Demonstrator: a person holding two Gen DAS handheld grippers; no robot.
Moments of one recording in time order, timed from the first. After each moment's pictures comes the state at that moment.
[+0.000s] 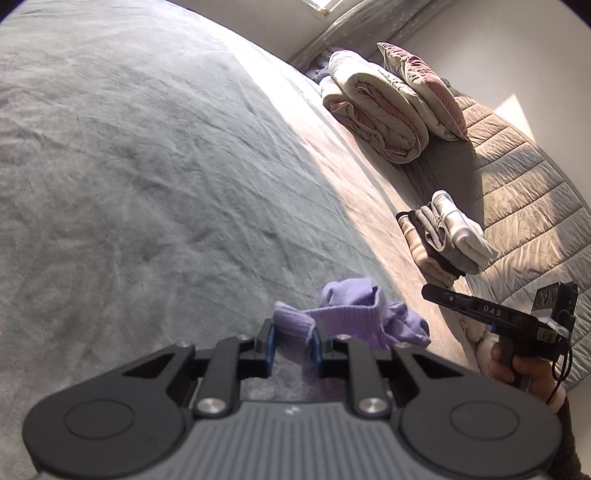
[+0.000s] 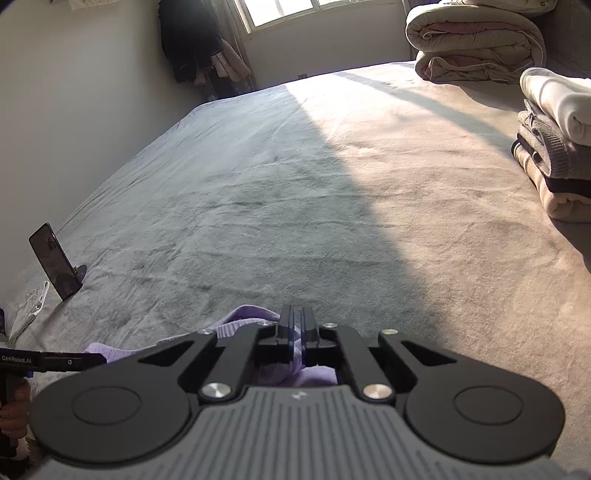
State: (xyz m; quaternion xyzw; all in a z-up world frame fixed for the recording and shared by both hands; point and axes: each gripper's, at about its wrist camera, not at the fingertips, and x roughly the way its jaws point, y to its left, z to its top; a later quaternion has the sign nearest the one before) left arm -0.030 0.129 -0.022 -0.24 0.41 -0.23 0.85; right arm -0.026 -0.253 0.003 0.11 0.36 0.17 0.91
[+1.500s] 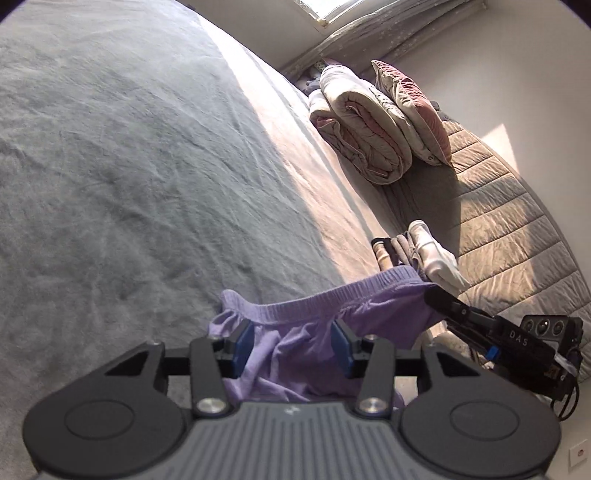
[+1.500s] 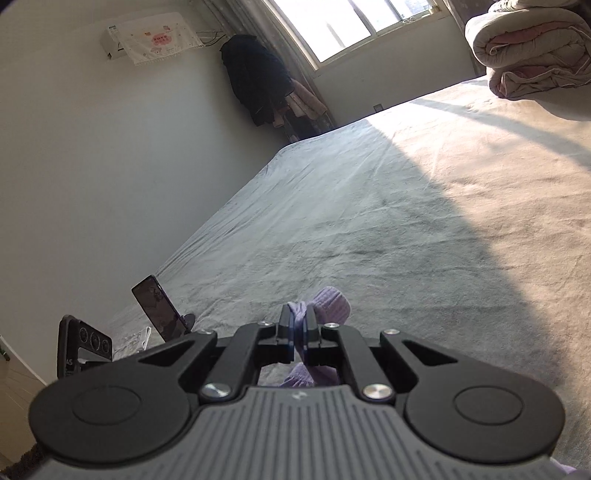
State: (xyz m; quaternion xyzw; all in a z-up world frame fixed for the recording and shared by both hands) left arm -0.007 0.141 -0.011 -0.32 0.41 -0.28 0.80; right arm -0.025 -0.206 0.043 0.19 0.30 0.31 0.88
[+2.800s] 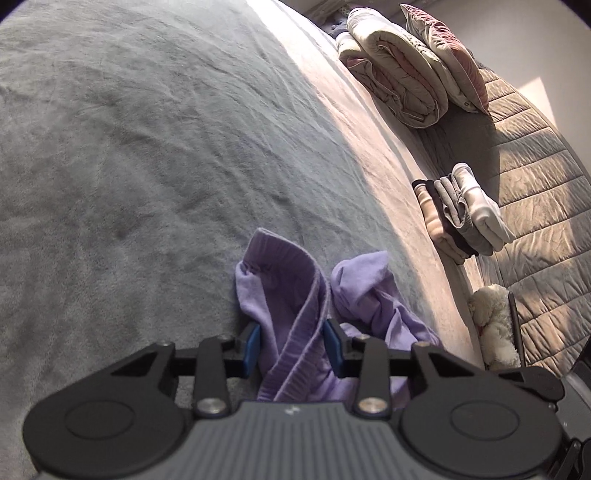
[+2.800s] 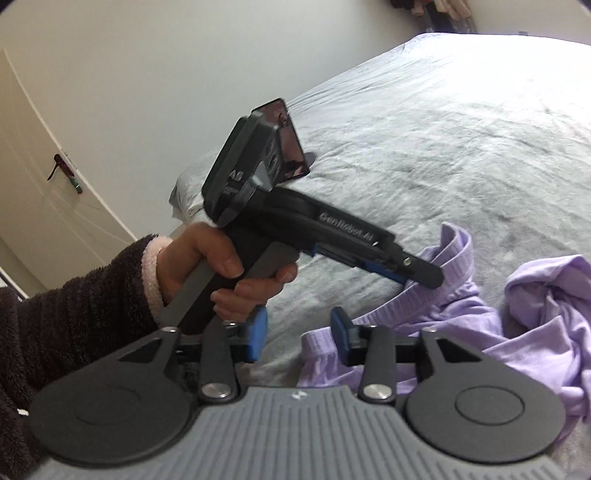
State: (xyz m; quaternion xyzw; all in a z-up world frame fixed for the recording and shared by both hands) left arm 0.010 0.110 -0.055 -0.25 0.49 -0.25 0.80; right arm -0.073 -0.126 0.018 0.06 0.39 0.47 0.79
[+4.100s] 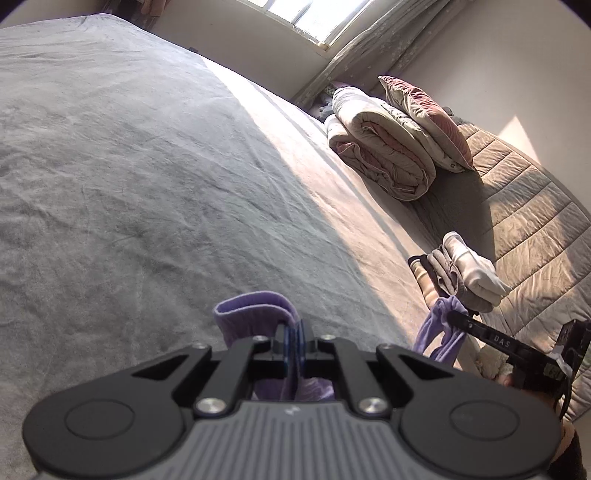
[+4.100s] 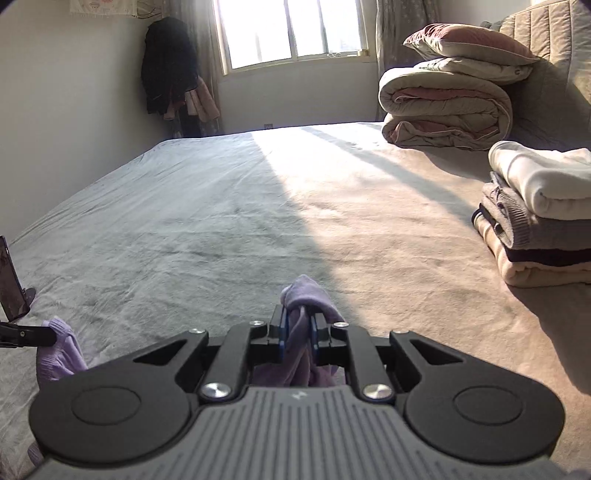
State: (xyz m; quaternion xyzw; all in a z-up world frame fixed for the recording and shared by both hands) left arm -0.005 0.143 -0.002 -0.24 0.36 -0.21 0.88; right arm -0.027 -0.252 0.020 0.05 0.27 0.06 0.96
